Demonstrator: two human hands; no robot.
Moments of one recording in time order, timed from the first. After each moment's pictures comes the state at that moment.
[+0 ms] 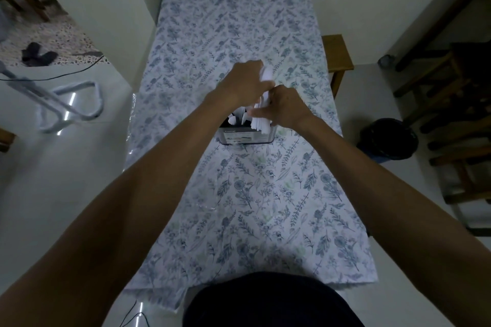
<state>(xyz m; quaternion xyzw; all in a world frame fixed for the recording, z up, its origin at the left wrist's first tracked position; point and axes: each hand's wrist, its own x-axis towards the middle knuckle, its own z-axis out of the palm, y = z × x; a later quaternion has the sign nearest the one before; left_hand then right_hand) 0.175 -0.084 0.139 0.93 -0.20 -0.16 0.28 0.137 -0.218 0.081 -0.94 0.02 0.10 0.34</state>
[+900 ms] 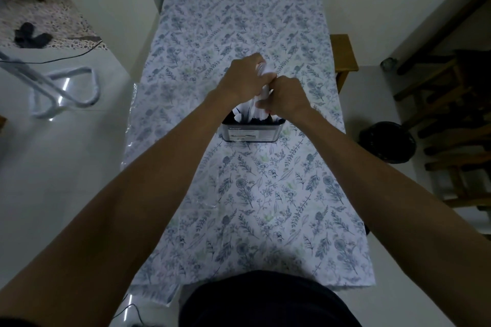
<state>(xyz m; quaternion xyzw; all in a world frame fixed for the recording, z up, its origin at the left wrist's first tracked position) 0.203 -0.065 0.101 0.90 -0.16 -0.10 0.38 0.164 -0.201 0.076 -0.95 0.05 0.08 0.29</state>
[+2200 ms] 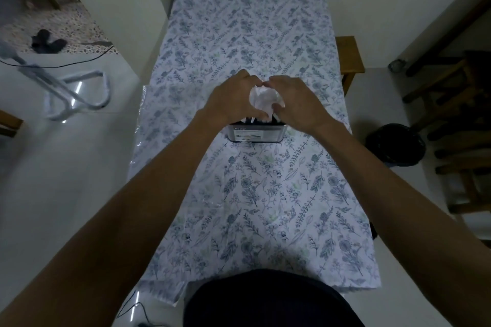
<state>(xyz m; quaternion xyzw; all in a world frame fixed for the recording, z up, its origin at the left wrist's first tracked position) 0.173 -0.028 0.088 0.94 -0.24 -0.09 0.24 0.137 -0.222 0.074 -0.96 -0.14 -0.01 0.24</state>
